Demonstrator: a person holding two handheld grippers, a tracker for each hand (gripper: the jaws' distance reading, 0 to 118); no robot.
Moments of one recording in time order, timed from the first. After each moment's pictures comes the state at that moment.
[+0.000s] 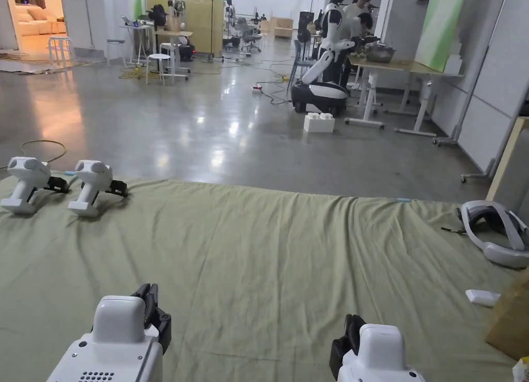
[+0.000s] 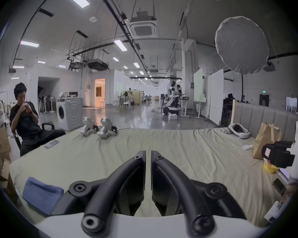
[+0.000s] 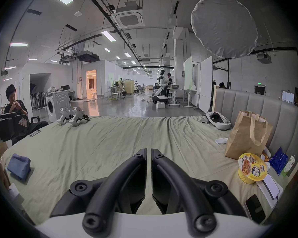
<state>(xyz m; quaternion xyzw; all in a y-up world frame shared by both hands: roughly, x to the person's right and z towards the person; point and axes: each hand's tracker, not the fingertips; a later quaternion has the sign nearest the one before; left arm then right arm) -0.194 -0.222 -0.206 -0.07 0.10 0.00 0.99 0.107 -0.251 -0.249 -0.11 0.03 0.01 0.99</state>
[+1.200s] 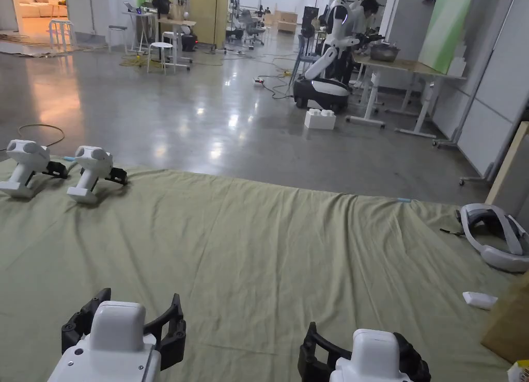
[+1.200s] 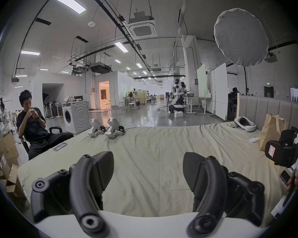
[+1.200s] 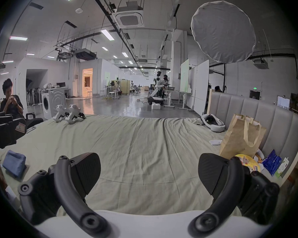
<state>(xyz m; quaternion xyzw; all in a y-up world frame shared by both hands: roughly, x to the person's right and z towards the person) -0.188 -0.225 -0.191 -0.08 0.13 -0.02 0.99 0.090 -0.253 -0.237 -0.11 0.00 0.03 0.99</state>
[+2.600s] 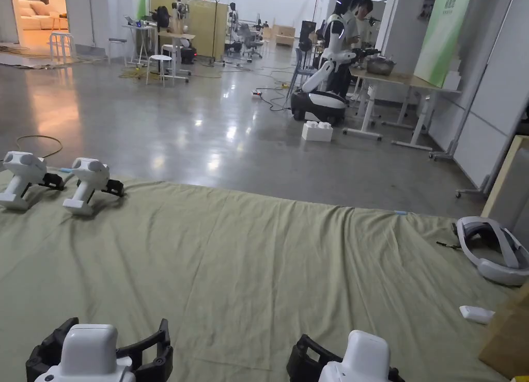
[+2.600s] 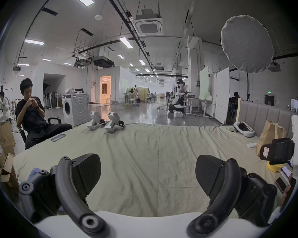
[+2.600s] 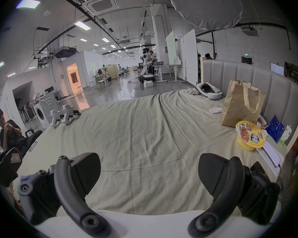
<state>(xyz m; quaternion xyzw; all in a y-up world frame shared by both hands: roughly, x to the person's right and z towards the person) -0.207 -0.235 -0.186 -0.08 0.13 0.01 0.99 0.083 -0.241 -0.257 -0.22 -0.02 -0.07 0.97</state>
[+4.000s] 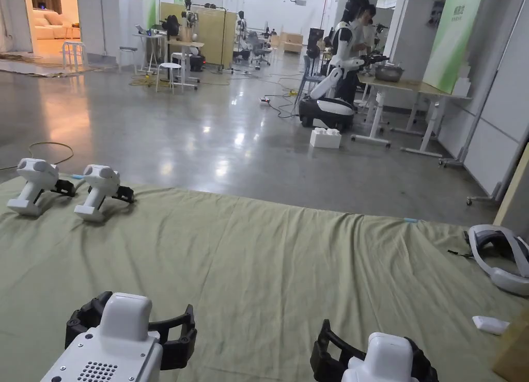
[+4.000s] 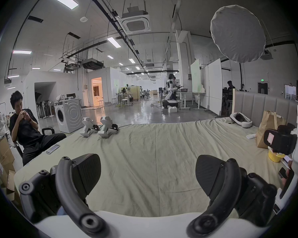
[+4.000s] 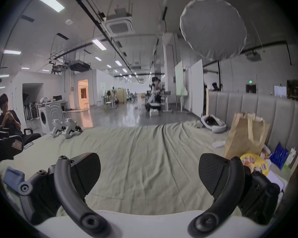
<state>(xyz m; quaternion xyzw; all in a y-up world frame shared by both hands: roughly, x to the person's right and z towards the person) -0.211 -0.217 -0.227 -0.10 0.09 -0.03 0.99 0.097 -0.256 -0.270 -0.06 -0.01 -0.01 1.00</state>
